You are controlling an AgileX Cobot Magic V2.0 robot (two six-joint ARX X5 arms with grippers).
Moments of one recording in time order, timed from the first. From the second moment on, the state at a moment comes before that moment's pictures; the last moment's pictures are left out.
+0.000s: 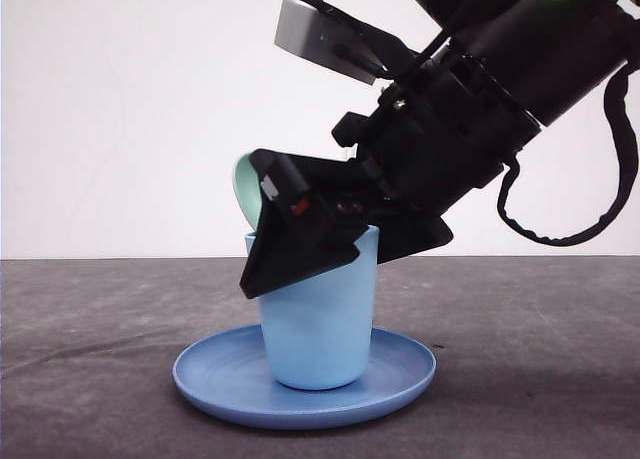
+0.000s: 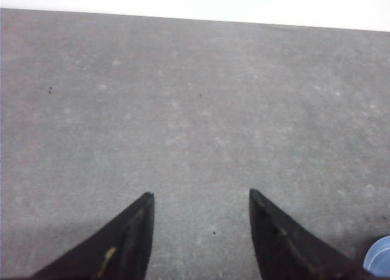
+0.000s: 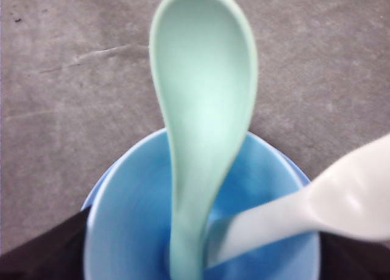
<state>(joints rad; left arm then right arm) -0.12 0.54 0.52 -0.33 0.07 -0.09 0.92 1.44 0.60 0.23 -0.03 0.03</state>
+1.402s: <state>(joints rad) -0.12 0.54 0.52 -0.33 0.07 -0.09 0.19 0.64 0.73 -0.75 -0.03 0.14</state>
